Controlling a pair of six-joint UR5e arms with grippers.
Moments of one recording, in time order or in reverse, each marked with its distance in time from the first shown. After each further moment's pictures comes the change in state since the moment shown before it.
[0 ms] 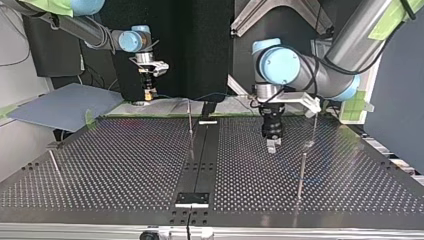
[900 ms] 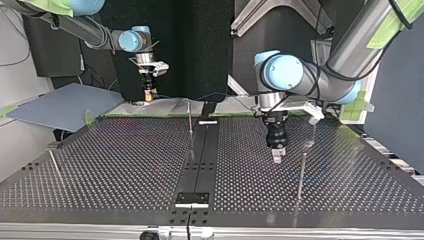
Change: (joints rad) left arm 0.042 -0.040 0.000 0.152 0.033 -0.013; right arm 0.001 0.000 0.000 -0.021 -0.013 0.024
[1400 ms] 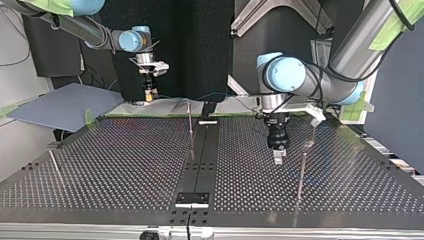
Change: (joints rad) left arm 0.015 -0.007 0.000 -0.001 0.033 -0.028; right arm 0.002 0.000 0.000 -0.004 -0.006 0.004
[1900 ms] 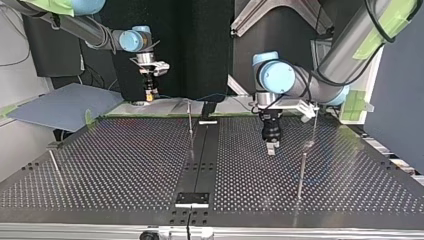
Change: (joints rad) left arm -0.015 -0.067 -0.016 -0.022 -0.020 0.000; right arm 0.003 0.000 0.000 0.000 0.000 0.000
